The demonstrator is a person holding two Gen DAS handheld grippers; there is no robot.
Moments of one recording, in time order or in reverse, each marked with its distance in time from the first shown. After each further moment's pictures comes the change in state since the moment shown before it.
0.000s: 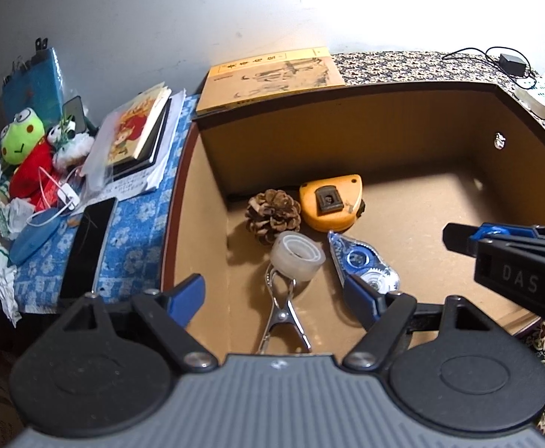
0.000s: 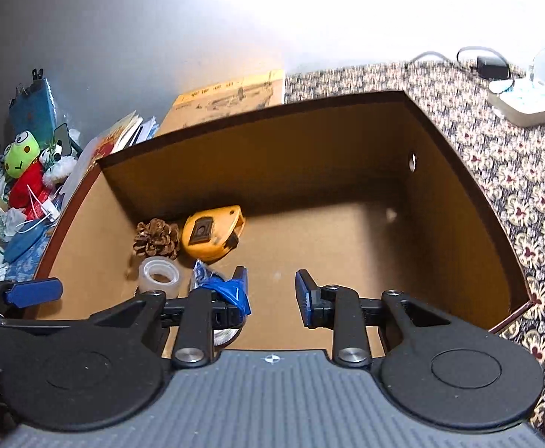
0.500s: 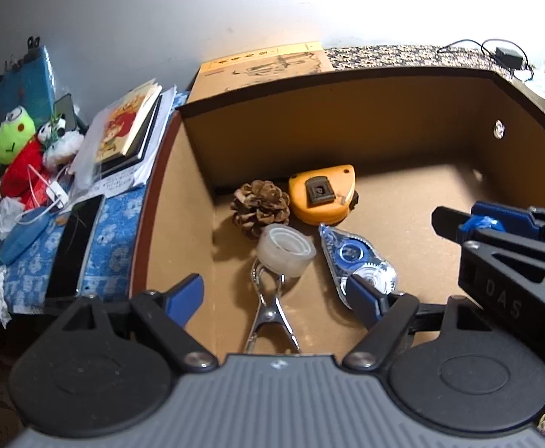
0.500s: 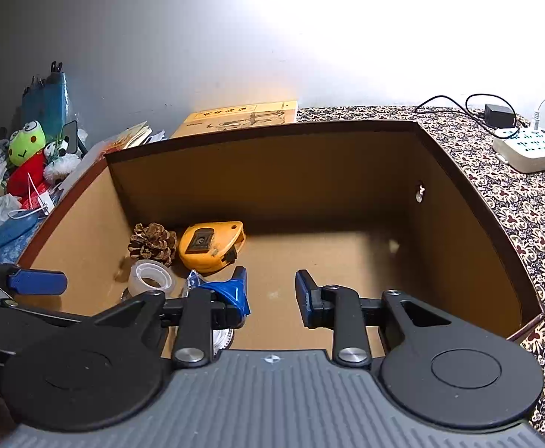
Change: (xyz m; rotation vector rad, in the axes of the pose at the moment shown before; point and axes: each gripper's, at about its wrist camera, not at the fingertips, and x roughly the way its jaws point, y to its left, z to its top) left arm 0.014 -0.010 -0.008 0.022 -0.007 -0.011; right arm 0.004 0.009 -0.018 -0.115 -0.128 -0.026
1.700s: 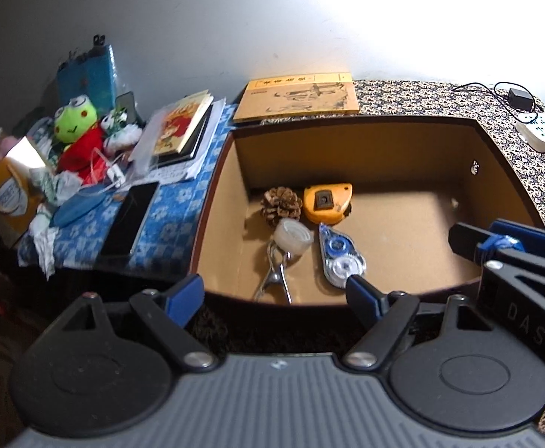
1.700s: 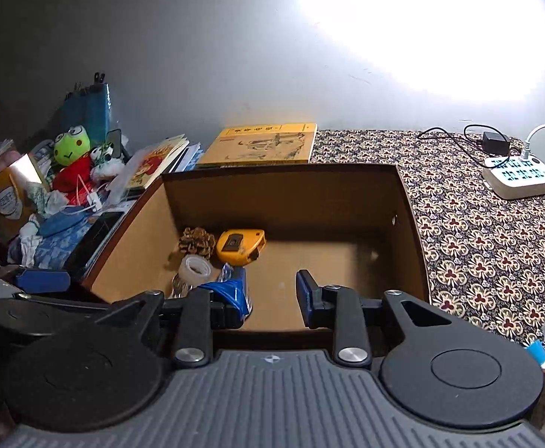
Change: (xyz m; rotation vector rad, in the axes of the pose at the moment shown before) left arm -0.105 -0.019 -0.011 -0.146 -0.017 0.104; right arm -0.095 -0.013 0.017 -0.056 0.007 0.087
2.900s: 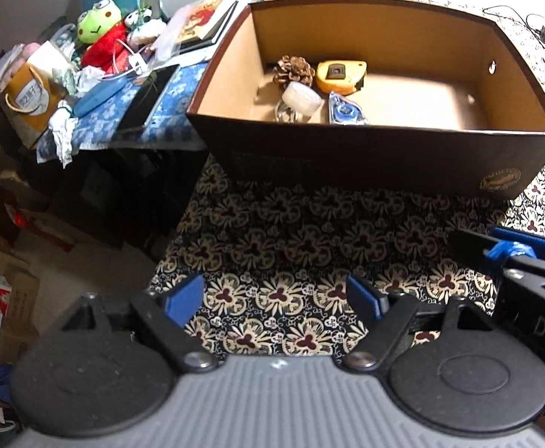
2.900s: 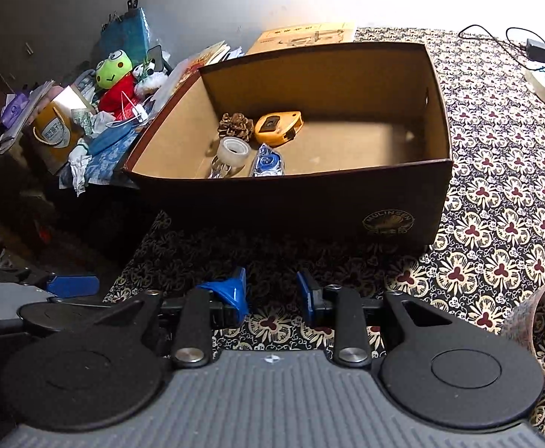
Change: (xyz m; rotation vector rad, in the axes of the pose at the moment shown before) left arm -0.006 -0.022 -0.062 -0.073 0.297 0.082; right arm -0.012 -0.023 -0.040 0.022 0.301 0.205
